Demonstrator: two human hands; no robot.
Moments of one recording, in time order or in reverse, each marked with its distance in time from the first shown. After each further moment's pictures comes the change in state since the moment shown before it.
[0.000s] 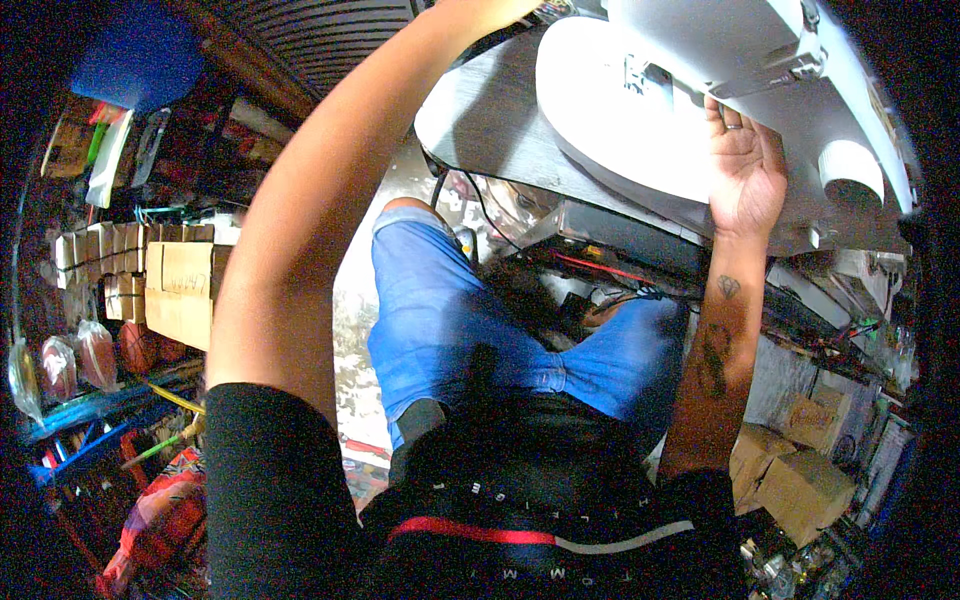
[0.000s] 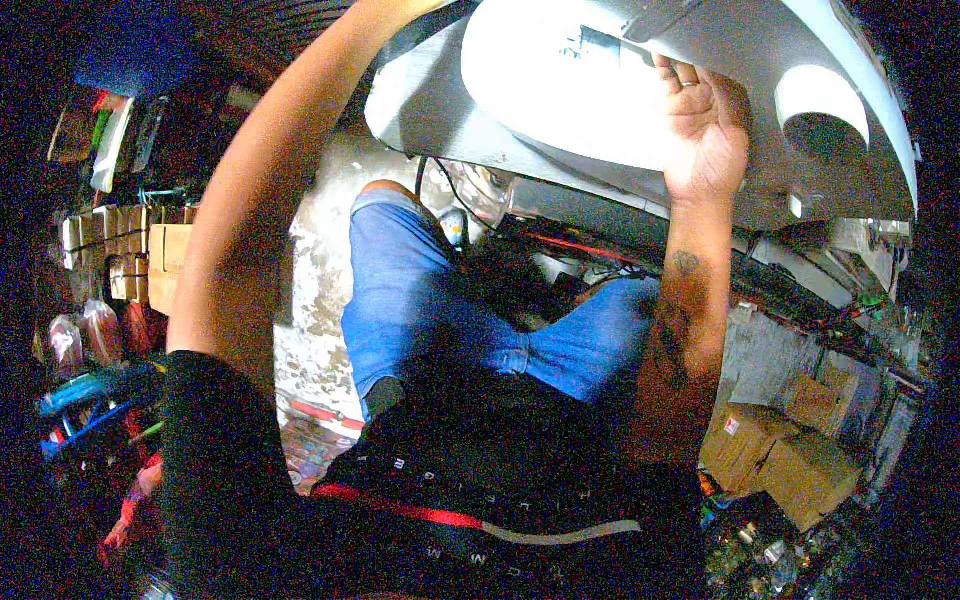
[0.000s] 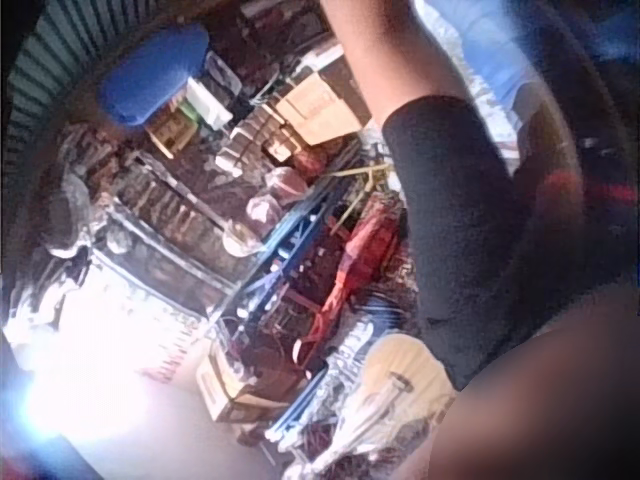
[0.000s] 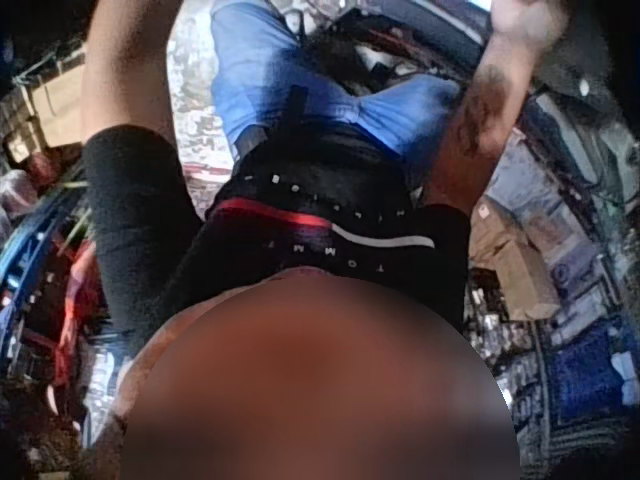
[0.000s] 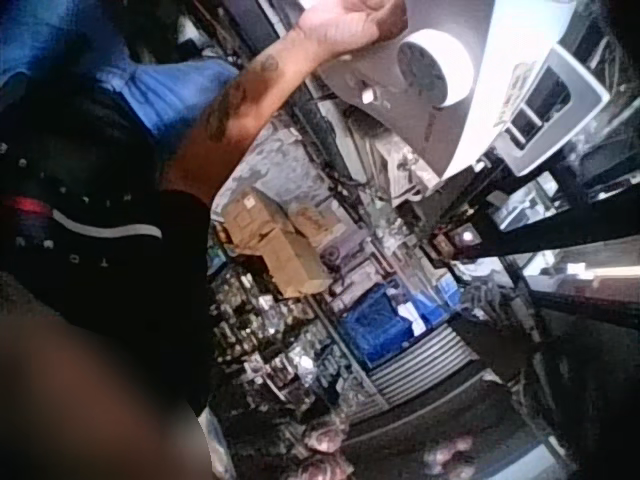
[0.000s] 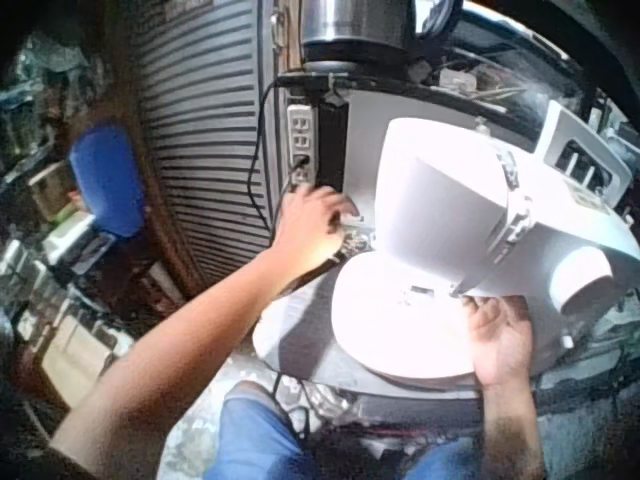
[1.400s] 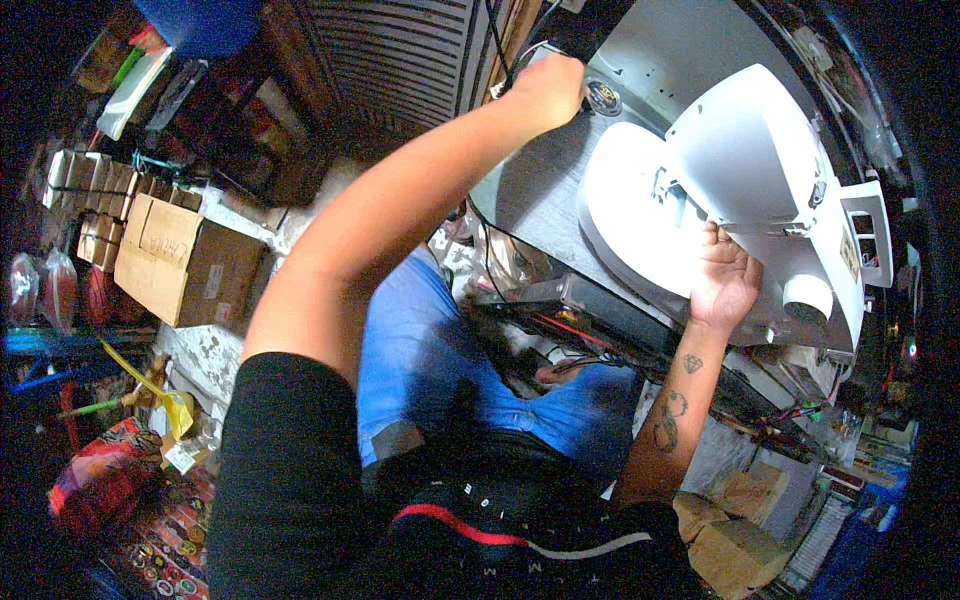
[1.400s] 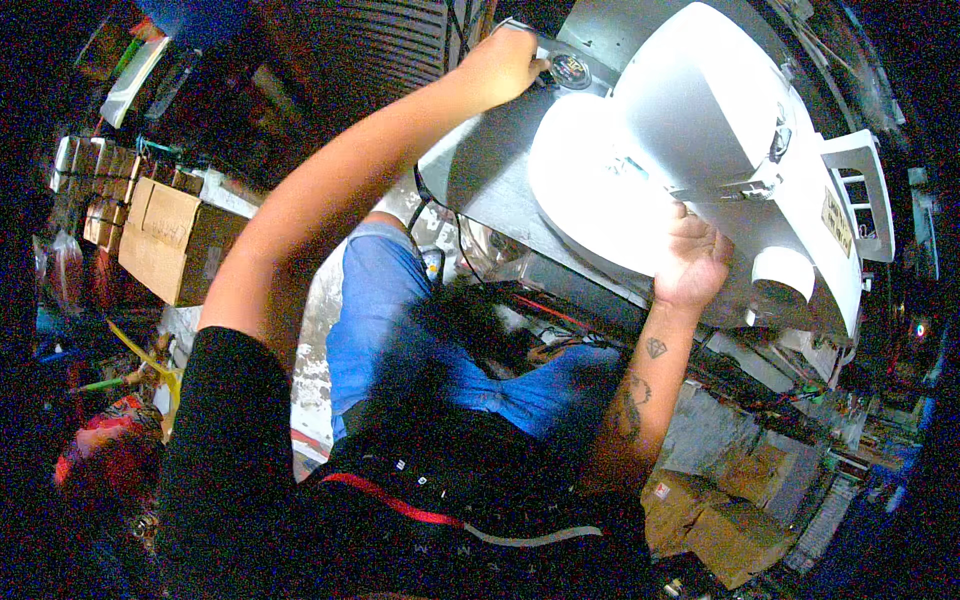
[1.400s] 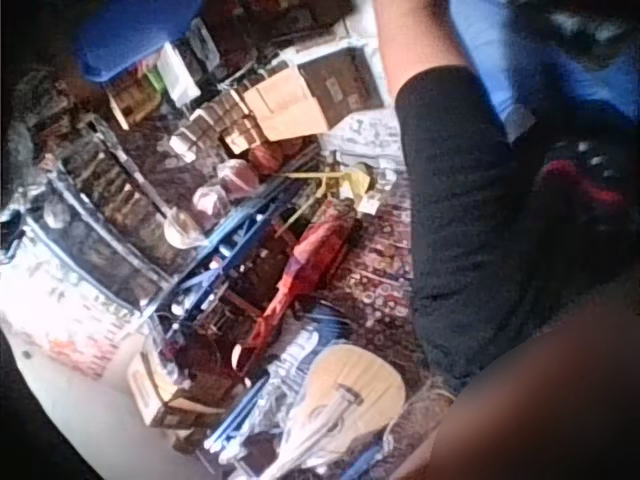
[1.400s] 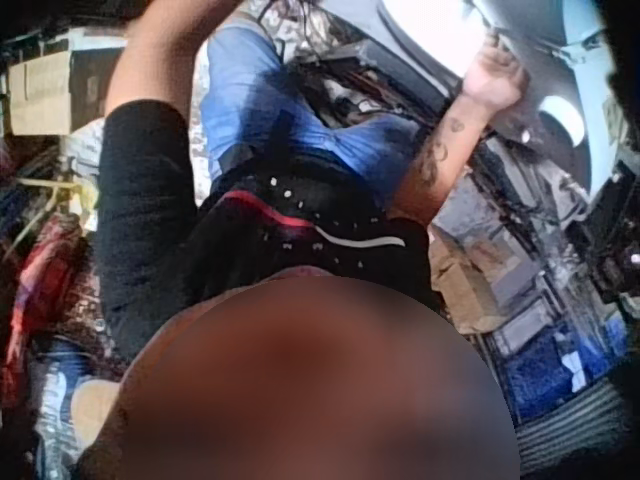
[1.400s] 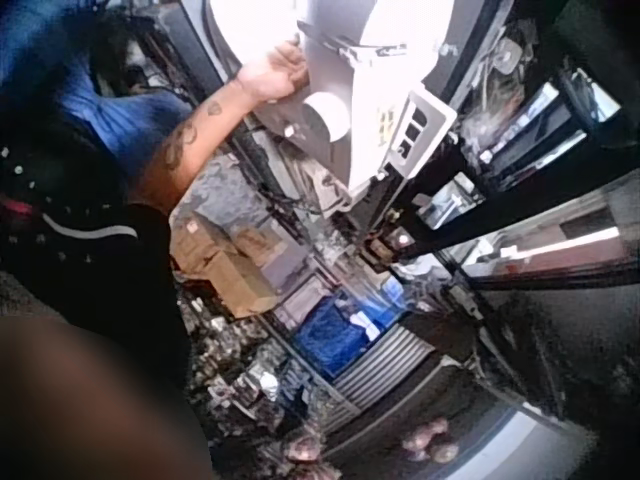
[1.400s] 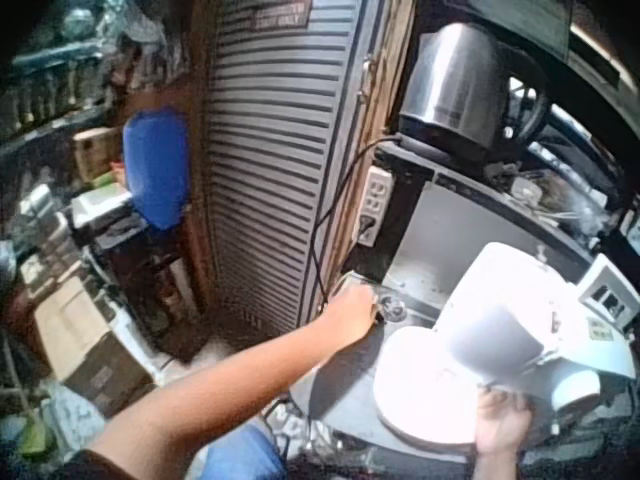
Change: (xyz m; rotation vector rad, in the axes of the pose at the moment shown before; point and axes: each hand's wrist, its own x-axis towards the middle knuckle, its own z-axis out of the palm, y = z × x) left_hand -0.027 -0.018 0.030 -0.091 -0.174 -0.453; right_hand -0.007 -0.004 0.006 0.051 0.004 0.024
